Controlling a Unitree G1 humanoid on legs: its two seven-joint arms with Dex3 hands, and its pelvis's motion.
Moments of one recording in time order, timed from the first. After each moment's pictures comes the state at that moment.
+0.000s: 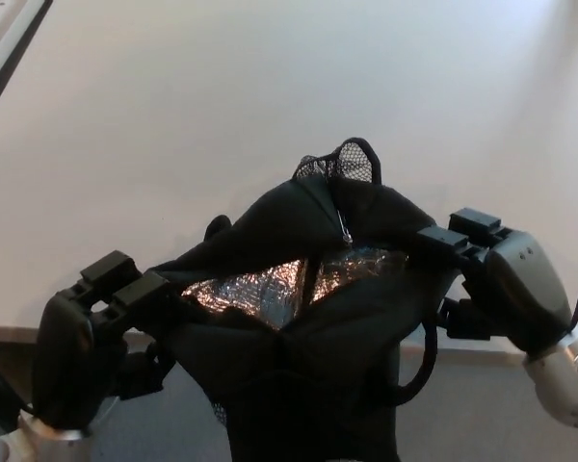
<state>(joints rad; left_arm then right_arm) -0.42 0.51 -0.49 0.98 0.96 -0.98 1.41 -0.67 -0.44 0.50 1.12 -0.90 -0.89 -0.96</state>
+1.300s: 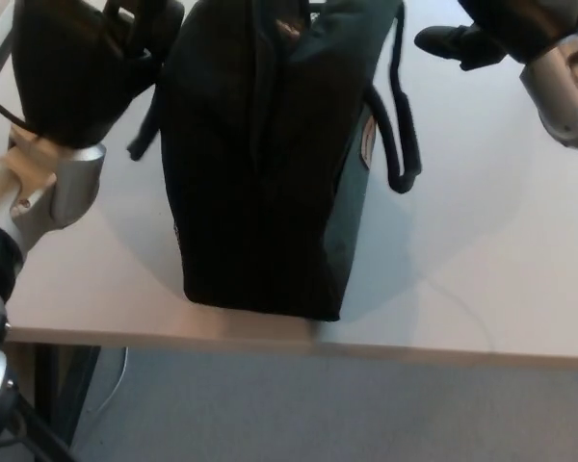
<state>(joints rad) -1.04 0.54 -0.49 1.09 1.01 -0.63 1.36 -1.27 -0.43 0.44 1.21 -0.84 -0.54 -0.56</state>
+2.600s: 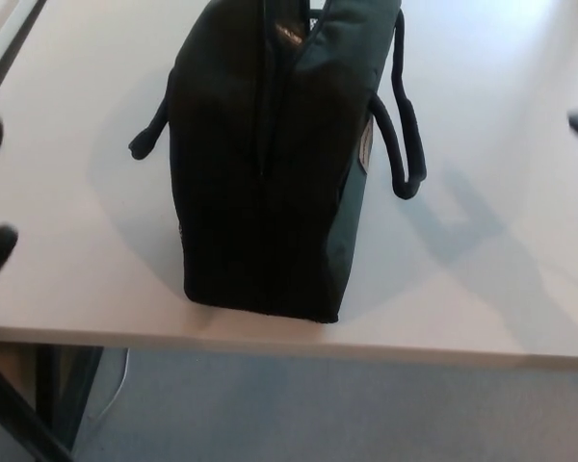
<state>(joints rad) -0.34 0.84 -0.33 0.86 0.91 -0.69 1.36 -0.31 -0.77 0.15 0.54 -0.78 -0.62 -0.66</state>
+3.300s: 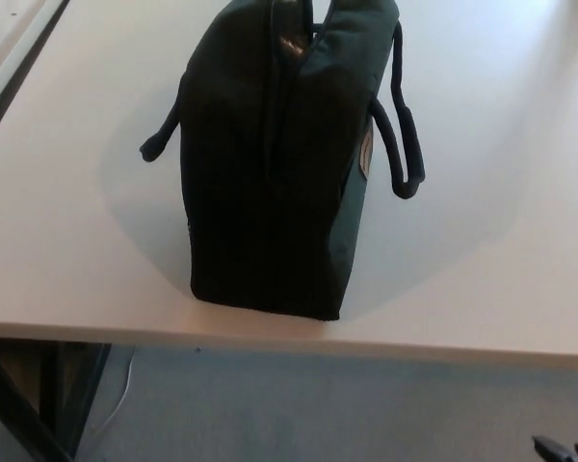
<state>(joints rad) 0.26 0.63 -0.24 1.01 0.65 -0.91 1.11 0.20 -0.58 0.30 0.69 -0.83 -0.63 -0.82</state>
